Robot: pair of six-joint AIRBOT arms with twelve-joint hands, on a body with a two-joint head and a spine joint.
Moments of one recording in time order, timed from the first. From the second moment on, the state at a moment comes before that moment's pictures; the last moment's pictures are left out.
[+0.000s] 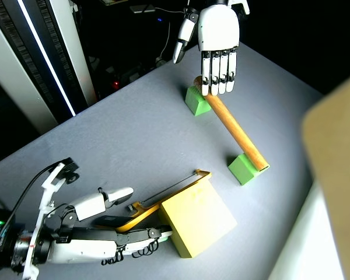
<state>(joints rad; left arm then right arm) 0.63 -0.33 0.61 0.96 -0.09 0.08 -0.71 -1.22 1.42 -0.22 0.55 0.77</state>
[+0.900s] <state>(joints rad) 0.64 -0.33 0.60 0.96 -0.10 0.08 -0.71 -1.13 1.37 -0.24 0.64 0.60</state>
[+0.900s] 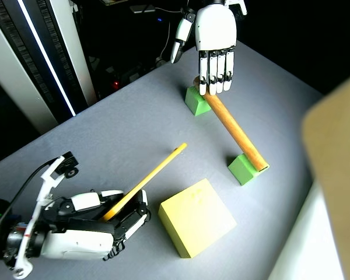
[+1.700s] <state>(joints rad) 0.64 -0.33 0.60 0.96 -0.09 0.08 -0.46 -1.04 1.24 0.14 0.67 0.19</state>
